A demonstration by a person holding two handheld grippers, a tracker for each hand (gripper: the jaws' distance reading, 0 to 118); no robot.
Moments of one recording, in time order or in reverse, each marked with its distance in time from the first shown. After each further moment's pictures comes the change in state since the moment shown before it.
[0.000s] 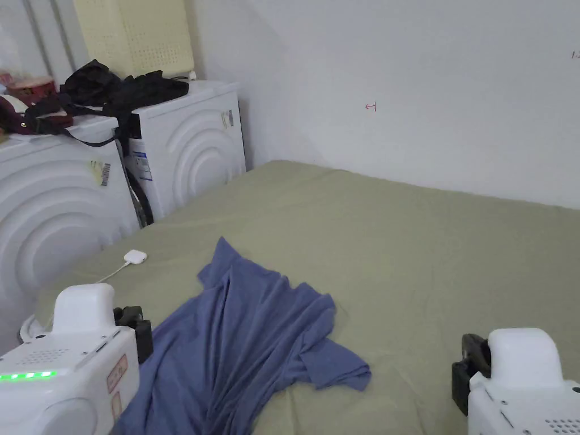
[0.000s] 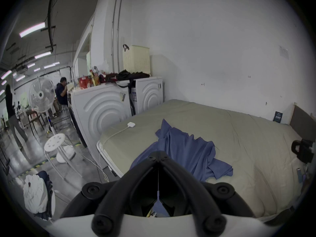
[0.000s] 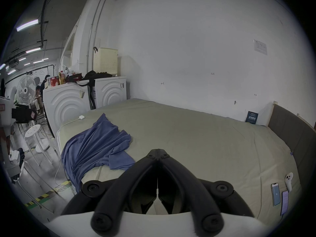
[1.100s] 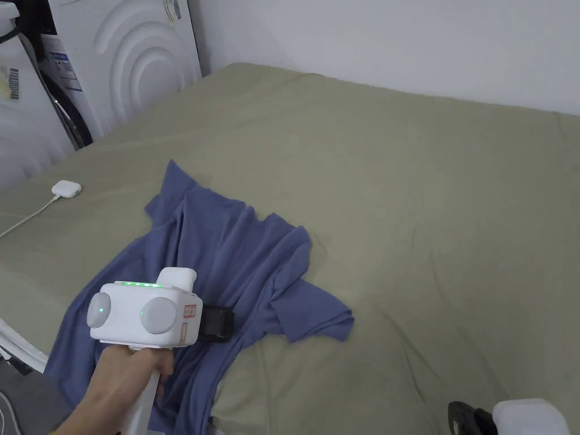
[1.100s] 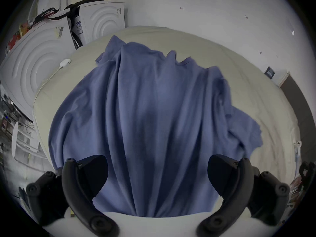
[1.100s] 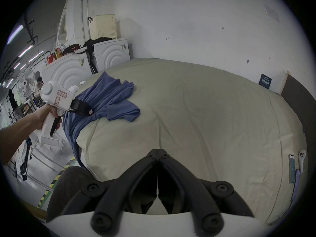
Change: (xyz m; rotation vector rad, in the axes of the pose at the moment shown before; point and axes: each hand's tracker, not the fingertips) left arm 0.075 -0.099 -0.274 -0.666 -0.204 -0.214; right arm 0.007 -0.096 -0.042 -0.361 0.098 -0.057
